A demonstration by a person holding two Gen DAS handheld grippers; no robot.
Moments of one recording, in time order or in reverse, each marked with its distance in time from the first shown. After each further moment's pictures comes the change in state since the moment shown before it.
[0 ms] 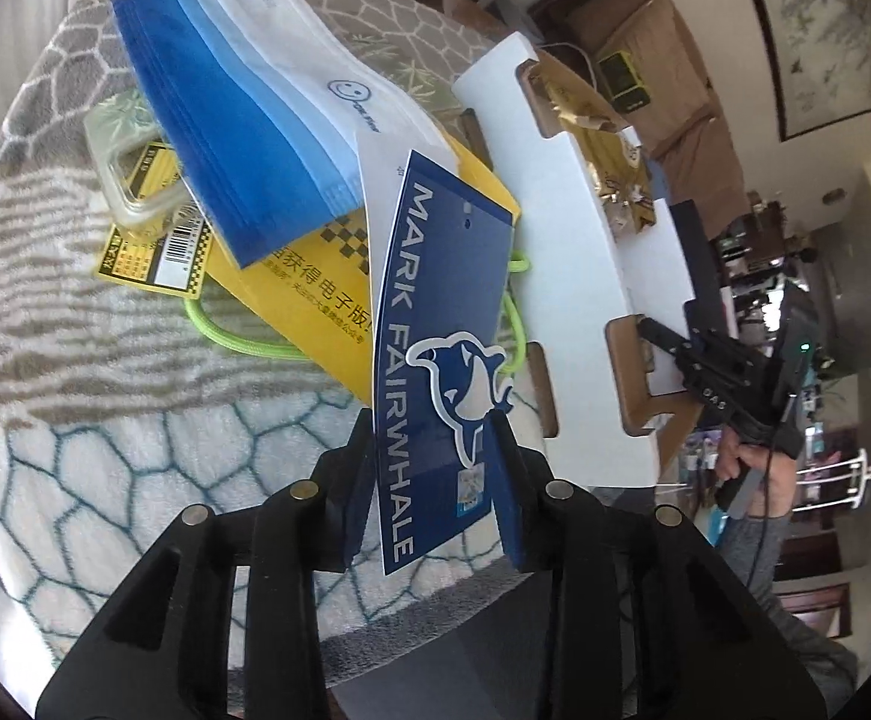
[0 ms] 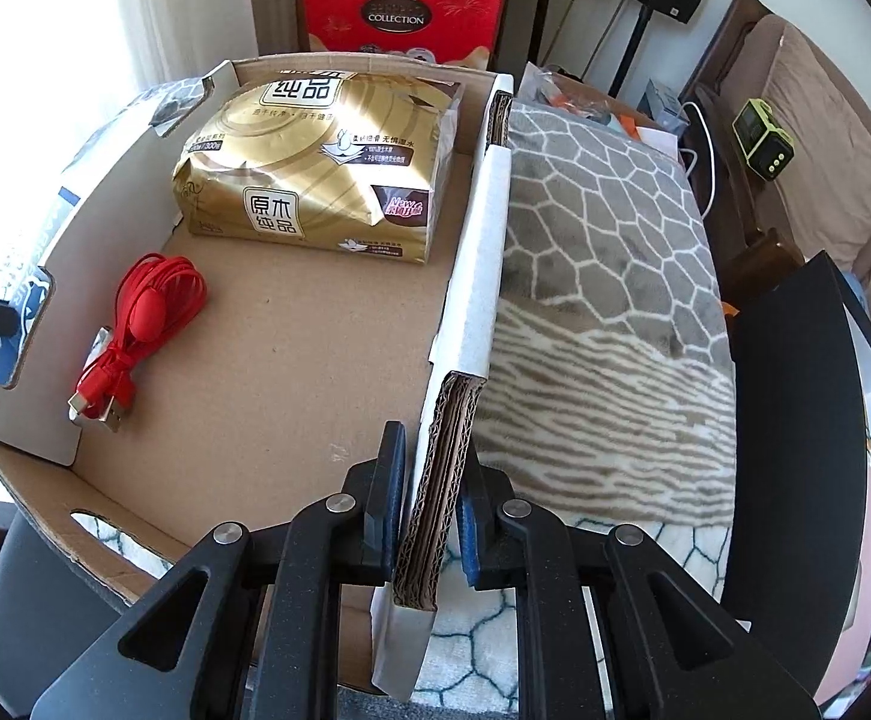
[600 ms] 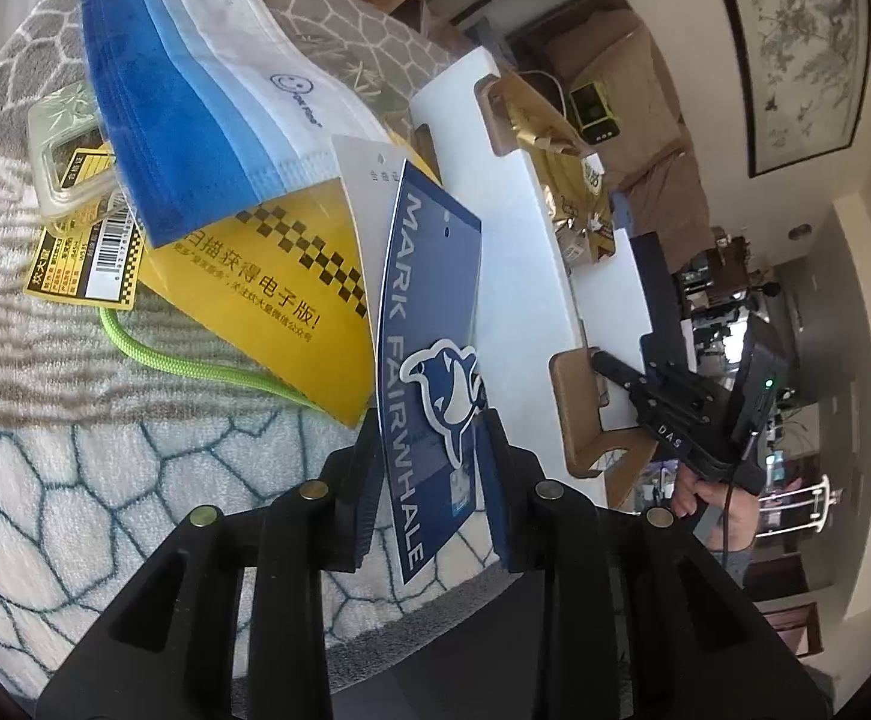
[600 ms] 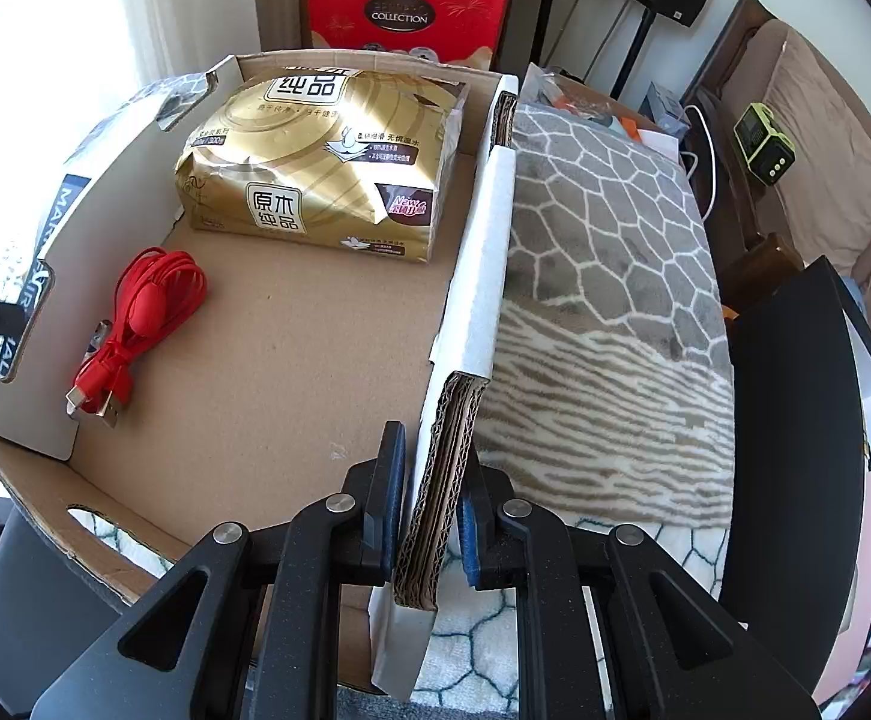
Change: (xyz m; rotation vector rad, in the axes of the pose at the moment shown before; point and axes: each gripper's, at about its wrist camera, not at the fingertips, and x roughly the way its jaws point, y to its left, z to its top) left arm 0.006 -0.008 0.011 -0.029 -0.050 -0.112; right arm 0.001 0.001 0.001 -0.010 0.001 -0.007
